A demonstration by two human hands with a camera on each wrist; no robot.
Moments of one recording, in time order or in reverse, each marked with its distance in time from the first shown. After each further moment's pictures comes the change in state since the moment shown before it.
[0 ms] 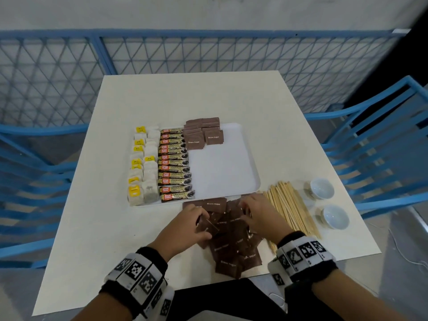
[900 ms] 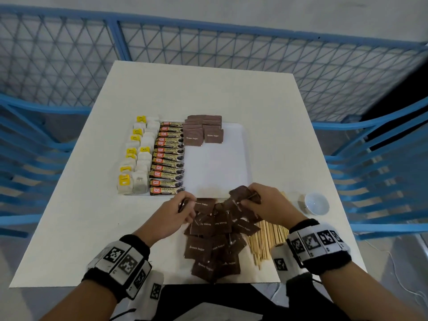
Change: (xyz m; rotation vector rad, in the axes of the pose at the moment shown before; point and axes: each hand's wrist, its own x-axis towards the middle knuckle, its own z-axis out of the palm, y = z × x) left_hand 0.014 0.021 0.001 -0.509 0.156 -0.156; right_hand 0.018 0.031 -0.068 0.235 -0.165 0.074
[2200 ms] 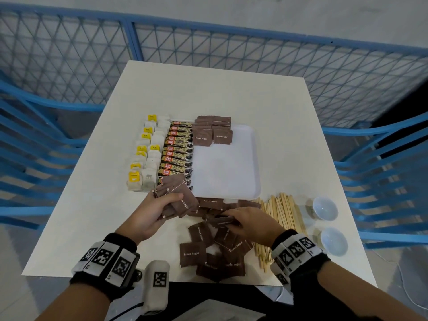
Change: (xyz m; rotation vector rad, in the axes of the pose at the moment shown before) left_hand -0.012 0.000 -0.028 -0.816 0.203 -0.146; right_hand 0.007 -0.007 0.054 -0.327 -0.189 -0.384
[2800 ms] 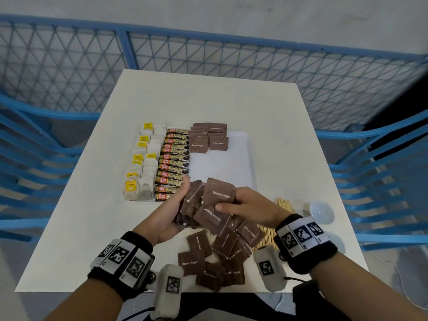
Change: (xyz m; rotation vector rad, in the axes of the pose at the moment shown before) left_hand 0.000 0.017 0.038 0.010 -0.254 -0.218; right_hand 0.007 -0.028 -0.061 0.978 -0.019 0.114
